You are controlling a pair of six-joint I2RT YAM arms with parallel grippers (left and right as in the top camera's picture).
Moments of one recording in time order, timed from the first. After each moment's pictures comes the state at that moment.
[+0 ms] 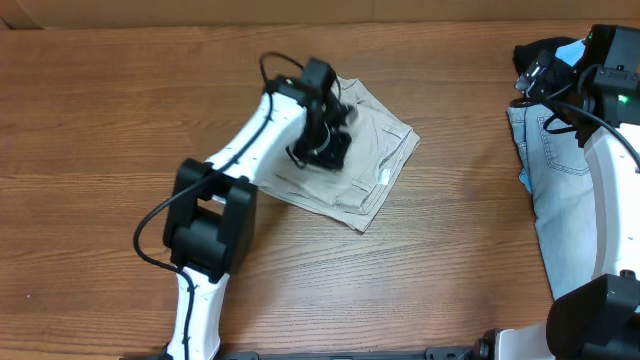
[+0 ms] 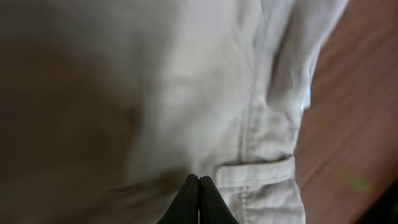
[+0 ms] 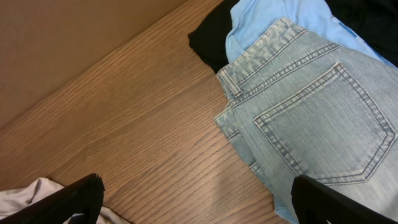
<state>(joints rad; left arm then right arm) -0.46 2.22 1.77 -1.02 0.44 -0.03 -0.21 1.64 1.53 -0.75 0.05 0.38</state>
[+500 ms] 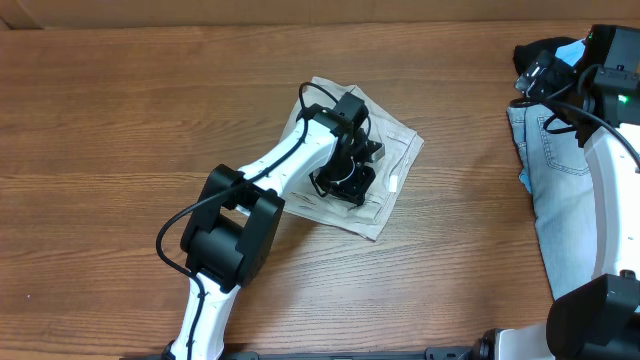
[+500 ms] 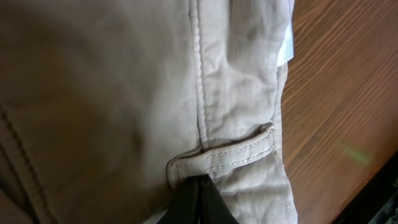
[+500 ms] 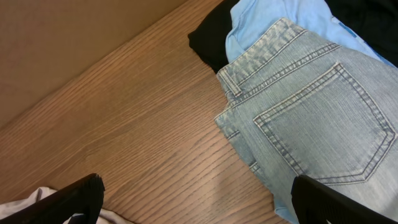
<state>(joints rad) -0.58 2.22 1.68 -0.99 0.47 -0.03 -0.21 1.64 1.53 -0.75 0.05 0.38</state>
